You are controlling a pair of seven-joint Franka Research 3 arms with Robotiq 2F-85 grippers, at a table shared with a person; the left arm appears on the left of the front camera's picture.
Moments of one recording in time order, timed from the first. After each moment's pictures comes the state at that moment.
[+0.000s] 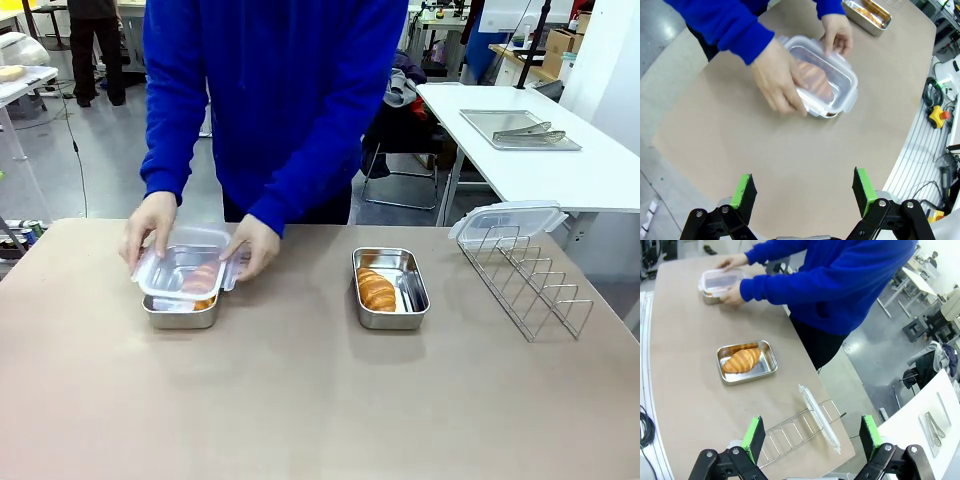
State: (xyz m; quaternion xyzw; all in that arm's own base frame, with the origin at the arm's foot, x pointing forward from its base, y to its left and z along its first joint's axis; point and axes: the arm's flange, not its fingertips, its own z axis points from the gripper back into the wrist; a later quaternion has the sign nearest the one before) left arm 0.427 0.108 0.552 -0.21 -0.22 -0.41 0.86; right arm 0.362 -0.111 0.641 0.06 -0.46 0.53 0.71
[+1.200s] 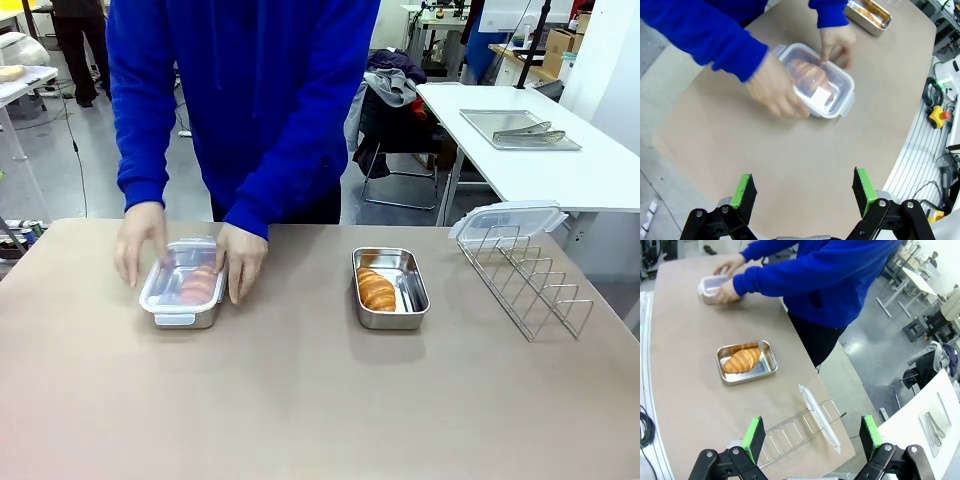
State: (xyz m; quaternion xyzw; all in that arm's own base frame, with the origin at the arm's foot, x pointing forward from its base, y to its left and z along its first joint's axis) left arm 0.427 0.108 0.552 -0.21 -0.22 -0.41 0.86; right arm 0.362 -0.111 0.641 0.06 -0.46 0.53 0.71
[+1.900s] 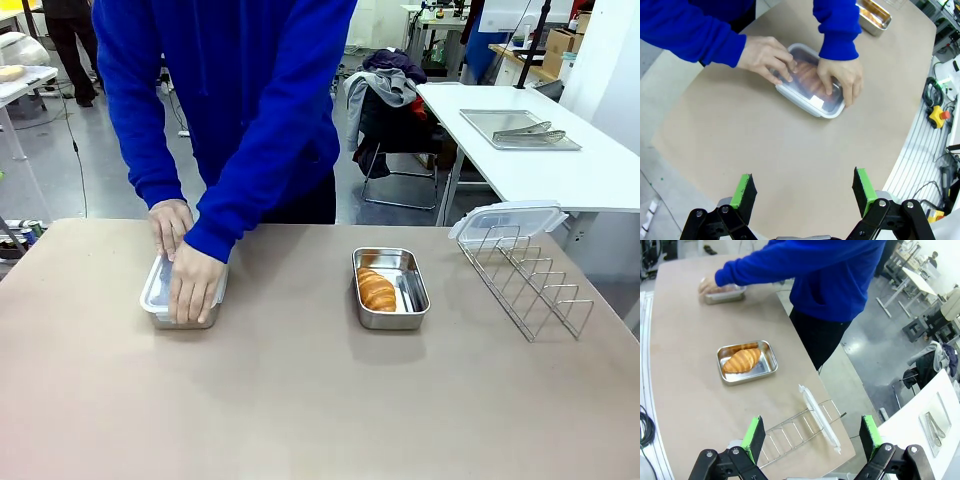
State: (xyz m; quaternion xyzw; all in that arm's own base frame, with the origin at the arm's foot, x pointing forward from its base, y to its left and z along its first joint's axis) left arm 0.427 0.108 0.552 -0.21 -0.22 -0.41 0.86; right arm 0.362 -0.111 0.641 0.06 -0.46 0.53 0.71
